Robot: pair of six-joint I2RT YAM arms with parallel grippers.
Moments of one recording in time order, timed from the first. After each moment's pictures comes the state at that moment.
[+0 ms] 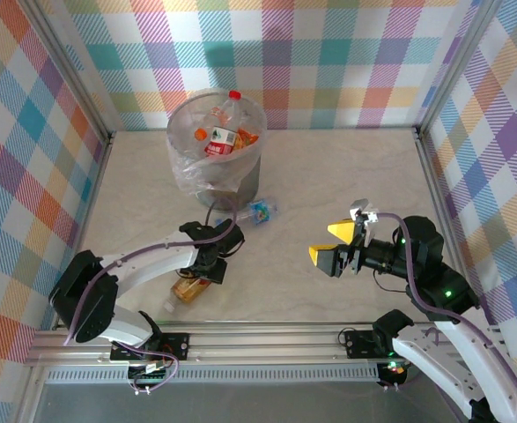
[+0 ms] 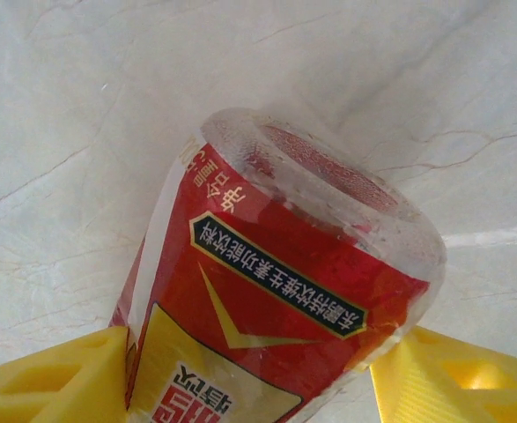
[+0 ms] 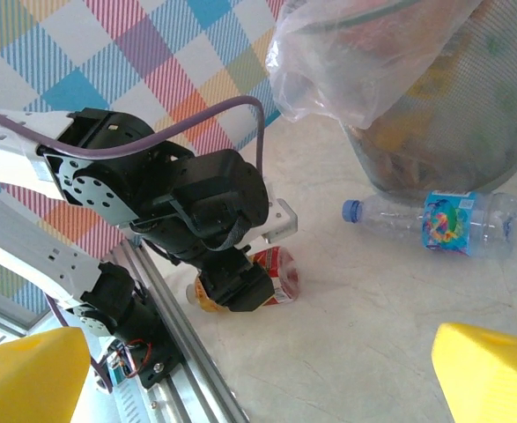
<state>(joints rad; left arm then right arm) -0.81 1.46 0.92 -1.02 -0.25 -0.57 0.54 0.56 0.84 -0.57 -0.54 0.33</state>
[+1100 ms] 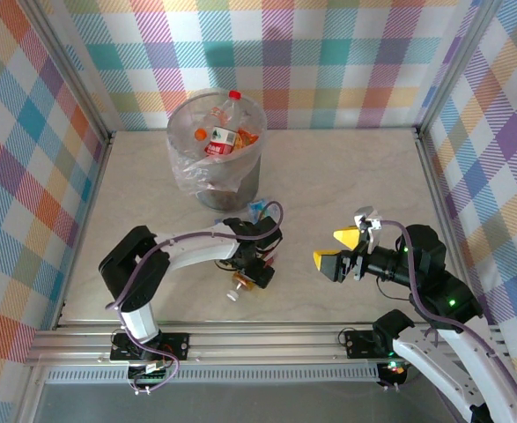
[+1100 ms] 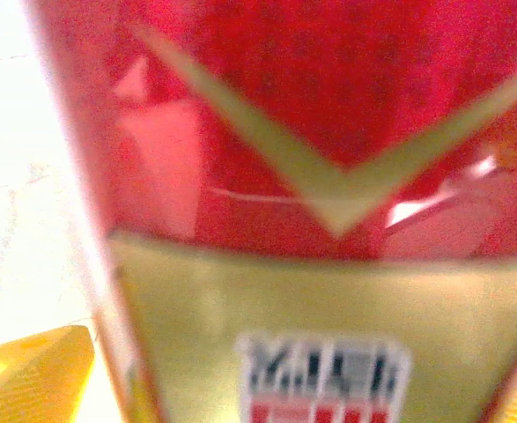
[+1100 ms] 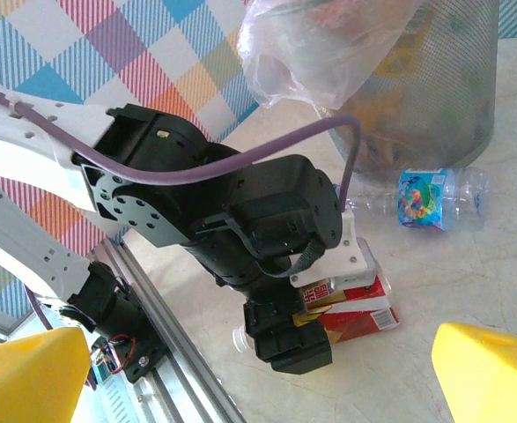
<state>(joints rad) -0.92 1.75 1.13 -0.84 -0.05 -0.34 0.54 0.49 0.81 -0.63 -0.49 0.33</state>
